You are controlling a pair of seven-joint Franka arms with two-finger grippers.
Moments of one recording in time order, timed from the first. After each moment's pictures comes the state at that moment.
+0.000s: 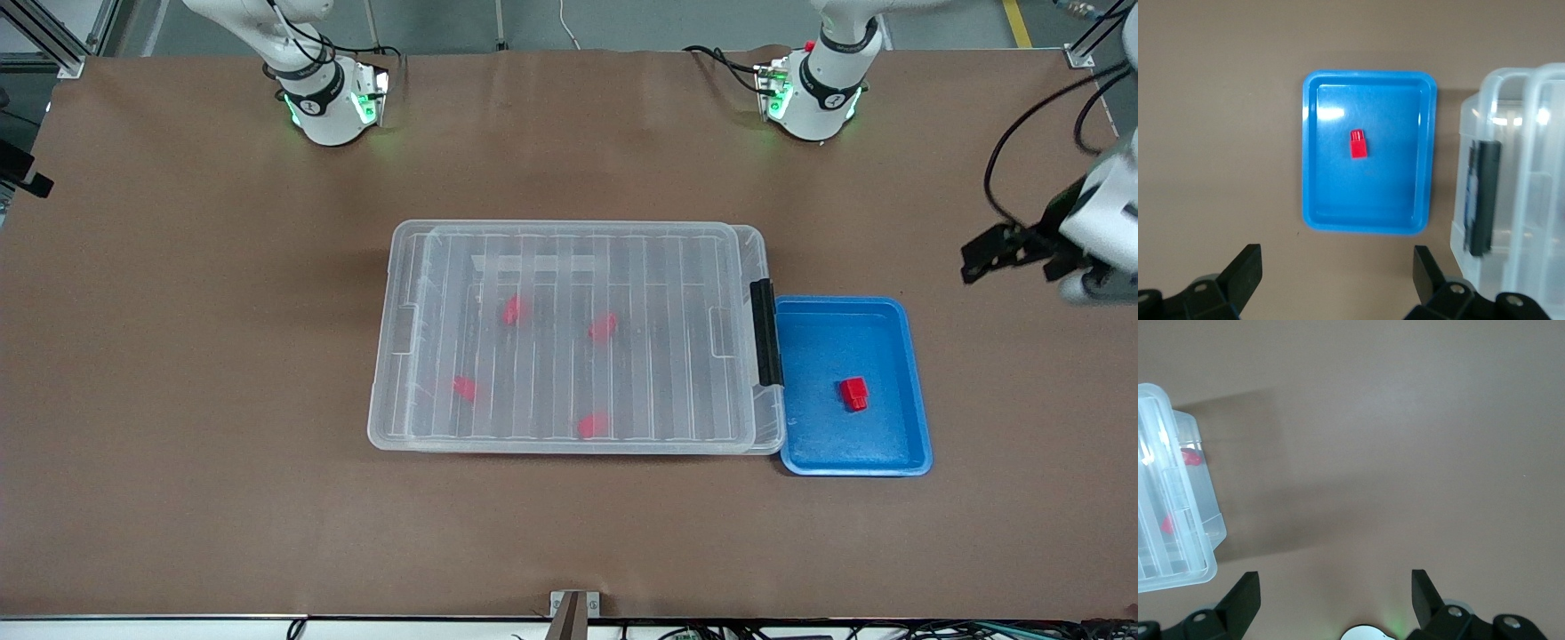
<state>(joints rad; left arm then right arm) 0.06 0.12 -0.13 -1.58 0.05 1.73 -0.08 -0.07 -0.03 -0.08 -1.45 0.05 1.37 0.03</state>
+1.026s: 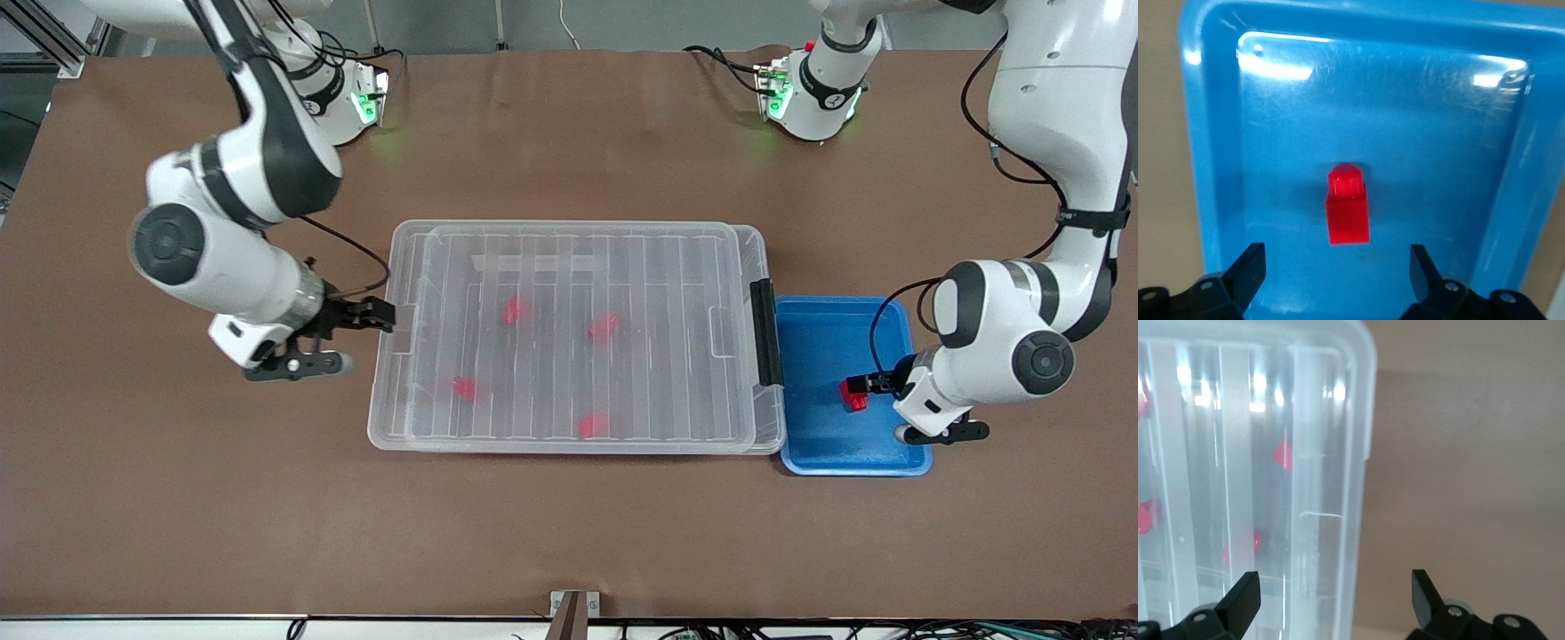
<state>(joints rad) 0.09 0.61 -0.13 -1.68 0.05 2.12 -0.12 0.19 0.34 0.18 -1.67 0.07 1.94 0.25</state>
